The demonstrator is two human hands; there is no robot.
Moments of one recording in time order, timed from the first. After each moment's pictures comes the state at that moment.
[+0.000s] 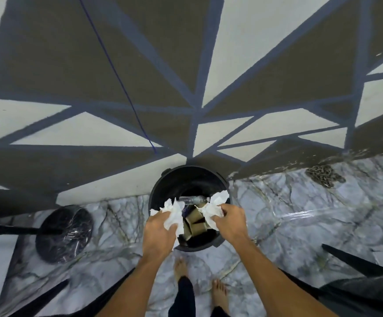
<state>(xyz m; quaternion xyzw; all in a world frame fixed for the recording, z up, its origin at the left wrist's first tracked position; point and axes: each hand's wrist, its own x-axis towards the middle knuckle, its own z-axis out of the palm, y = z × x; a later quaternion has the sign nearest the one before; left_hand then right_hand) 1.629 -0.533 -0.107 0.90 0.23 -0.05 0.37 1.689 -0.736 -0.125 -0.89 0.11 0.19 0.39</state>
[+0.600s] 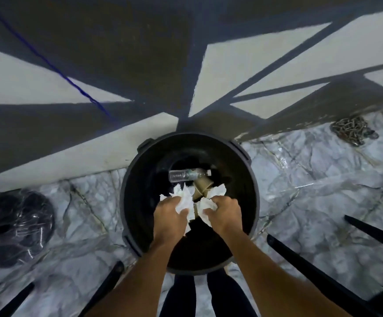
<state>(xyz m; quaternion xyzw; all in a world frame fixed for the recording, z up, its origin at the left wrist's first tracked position) 1.758 -0.516 -0.389 0.90 0.19 -0.14 0.37 1.779 -0.669 -0.386 -0.89 0.18 0.29 0.29</state>
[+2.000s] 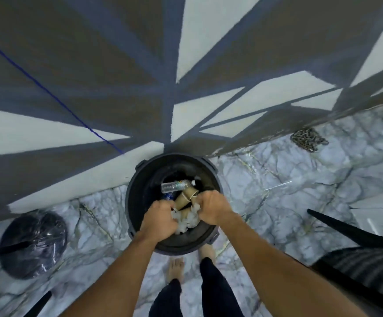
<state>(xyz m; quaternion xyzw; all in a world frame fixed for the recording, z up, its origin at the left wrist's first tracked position) 1.757 -0.528 -0.204 0.91 0.05 -0.30 0.26 1.788 -0.718 -0.187 -0.91 -0.01 0.37 0.20</state>
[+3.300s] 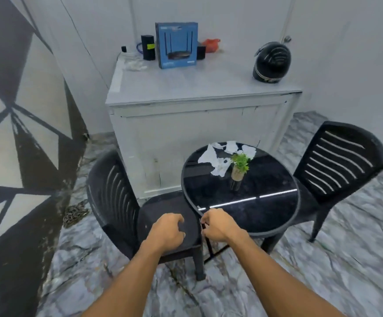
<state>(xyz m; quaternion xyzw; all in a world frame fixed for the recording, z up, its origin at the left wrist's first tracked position) 1.374 -0.952 0.003 0.66 -0.69 -0.28 0.07 1.180 -0.977 0.014 -0.72 0.62 0.02 0.30</state>
